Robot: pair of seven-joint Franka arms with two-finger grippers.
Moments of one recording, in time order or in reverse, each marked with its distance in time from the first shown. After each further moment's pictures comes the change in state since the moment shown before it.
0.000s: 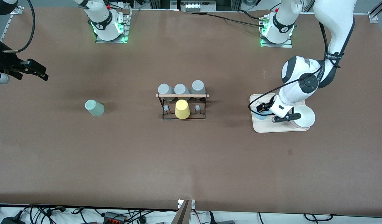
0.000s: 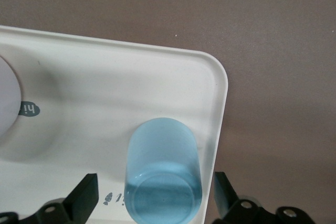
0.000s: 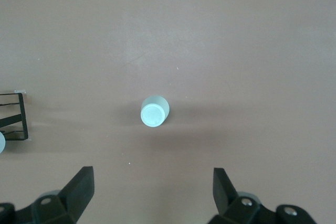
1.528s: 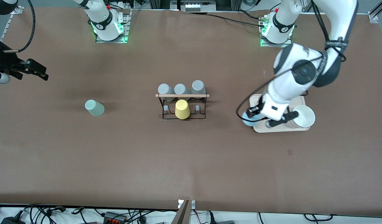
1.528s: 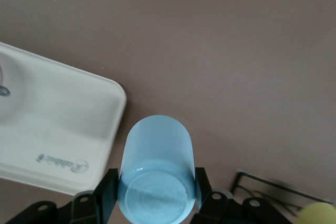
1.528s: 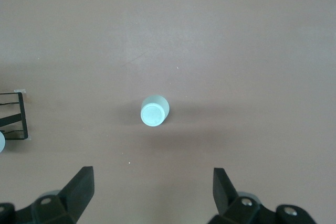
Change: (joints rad) left arm -0.177 -0.016 -0.015 0.421 0.000 -0.330 -0.432; right arm 0.000 0.000 0.000 0.000 -0.006 -0.002 0.000
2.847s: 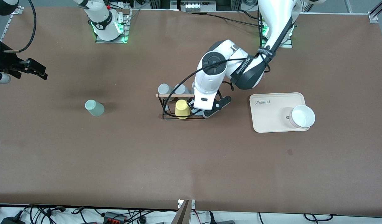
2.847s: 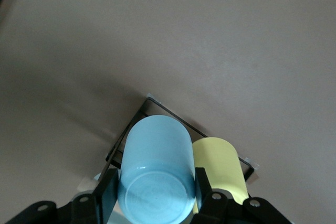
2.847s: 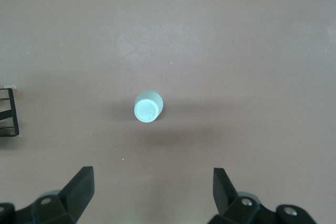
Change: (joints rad) left arm -0.334 0.323 0.009 0.384 0.047 -0.110 -0.529; right arm 0.000 0.000 0.000 0.000 -0.019 -0.015 0.000
